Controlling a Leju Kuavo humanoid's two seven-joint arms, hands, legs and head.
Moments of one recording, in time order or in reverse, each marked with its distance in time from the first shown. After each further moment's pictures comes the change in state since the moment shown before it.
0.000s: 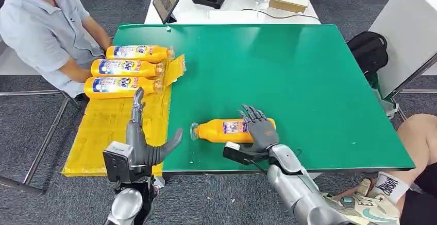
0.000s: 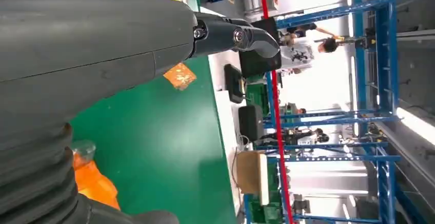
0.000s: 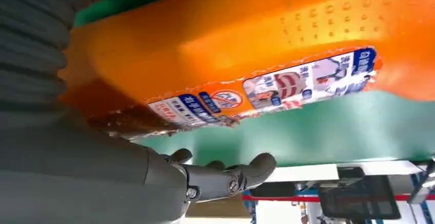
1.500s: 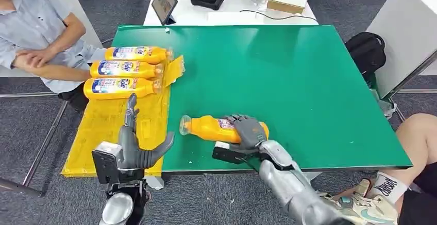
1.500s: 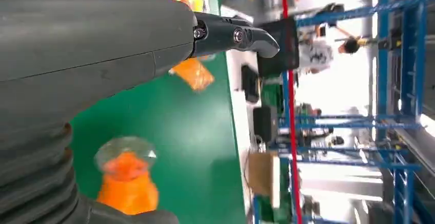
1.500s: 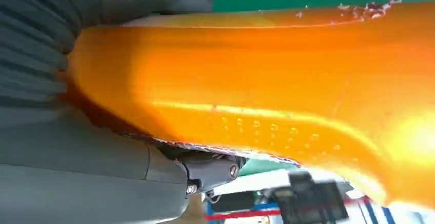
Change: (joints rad) left arm 0.059 -0.017 0.090 -0.045 0.045 -0.077 0.039; right arm 0.038 0.013 0.064 -0.132 -0.252 0.132 -0.136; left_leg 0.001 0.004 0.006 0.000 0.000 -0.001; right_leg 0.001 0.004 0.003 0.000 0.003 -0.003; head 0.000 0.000
